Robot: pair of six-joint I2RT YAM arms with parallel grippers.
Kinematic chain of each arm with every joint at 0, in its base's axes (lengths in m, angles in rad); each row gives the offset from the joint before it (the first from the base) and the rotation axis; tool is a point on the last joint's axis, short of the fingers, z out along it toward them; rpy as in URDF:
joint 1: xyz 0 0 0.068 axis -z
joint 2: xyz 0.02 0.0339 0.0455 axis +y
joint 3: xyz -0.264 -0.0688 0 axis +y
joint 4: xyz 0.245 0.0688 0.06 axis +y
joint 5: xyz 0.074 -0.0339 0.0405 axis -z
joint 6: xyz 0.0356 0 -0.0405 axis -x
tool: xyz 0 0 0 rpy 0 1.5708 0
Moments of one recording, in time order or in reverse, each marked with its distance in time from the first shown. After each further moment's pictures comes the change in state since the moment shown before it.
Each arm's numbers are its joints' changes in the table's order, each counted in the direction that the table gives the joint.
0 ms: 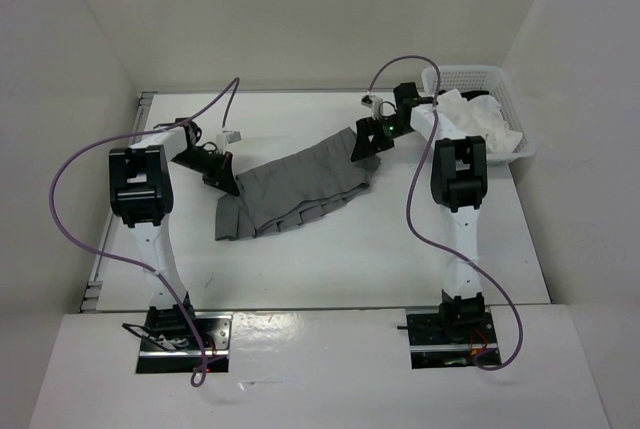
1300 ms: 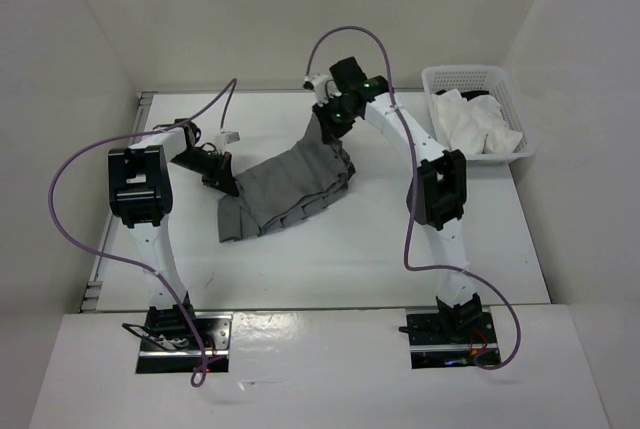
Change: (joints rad) left arm 0.000 -0.006 0.013 -0.012 -0.004 0.057; right arm -0.307 -0.144 -0.209 0.147 0.475 -0.088
